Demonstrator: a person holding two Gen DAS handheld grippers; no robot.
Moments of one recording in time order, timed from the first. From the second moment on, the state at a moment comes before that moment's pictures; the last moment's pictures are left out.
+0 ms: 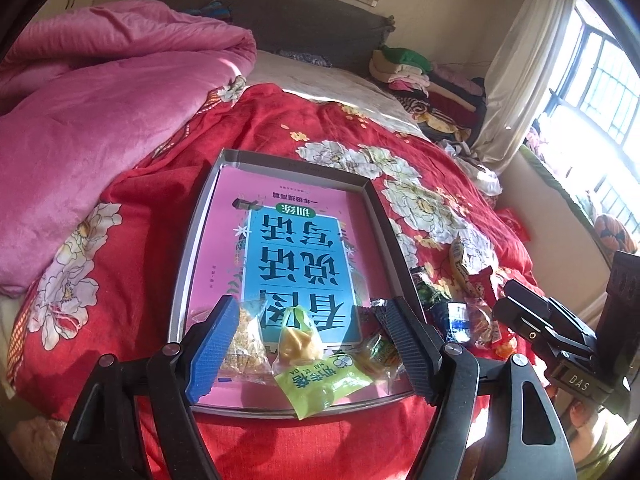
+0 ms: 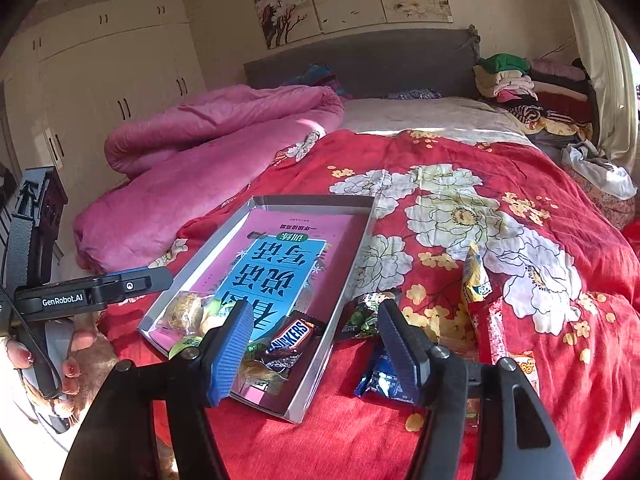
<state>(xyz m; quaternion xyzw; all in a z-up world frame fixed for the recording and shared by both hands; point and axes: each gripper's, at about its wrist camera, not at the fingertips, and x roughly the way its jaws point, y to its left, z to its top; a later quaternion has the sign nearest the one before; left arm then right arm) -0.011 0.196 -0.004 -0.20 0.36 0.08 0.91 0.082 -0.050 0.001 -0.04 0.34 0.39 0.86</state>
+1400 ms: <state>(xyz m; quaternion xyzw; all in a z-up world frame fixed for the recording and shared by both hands) 0.005 0.112 0.033 -0.16 0.37 0.00 0.91 0.108 -0.154 0.028 0.00 0.29 0.30 0.91</state>
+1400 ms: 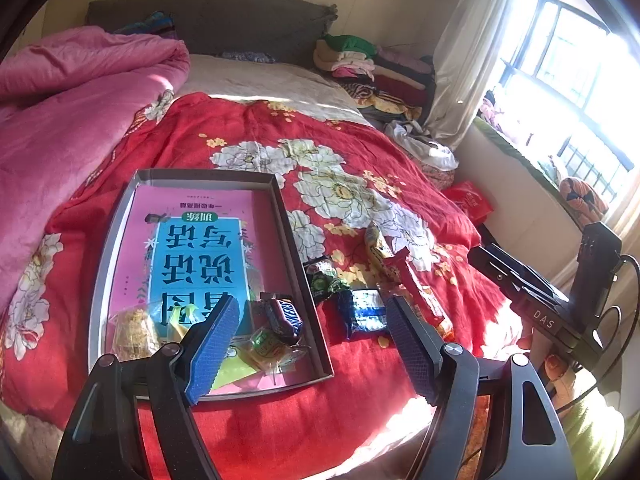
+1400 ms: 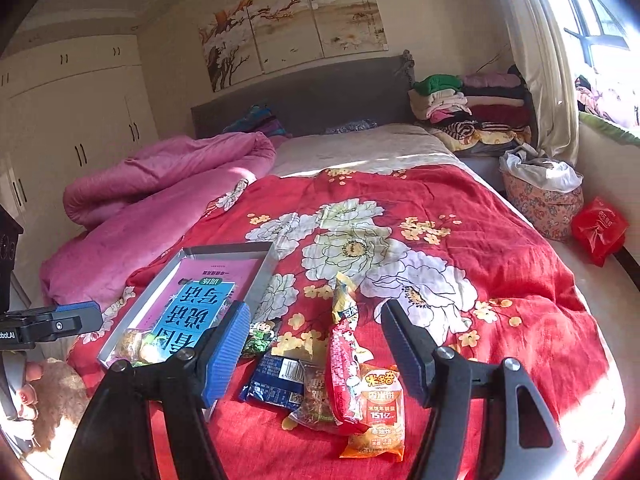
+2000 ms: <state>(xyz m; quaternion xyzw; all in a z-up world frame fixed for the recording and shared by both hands) 0.036 0.061 0.012 -0.13 0.41 -0.03 0.90 0.123 -0.167 0.005 -0.01 0.32 0.28 0.90</state>
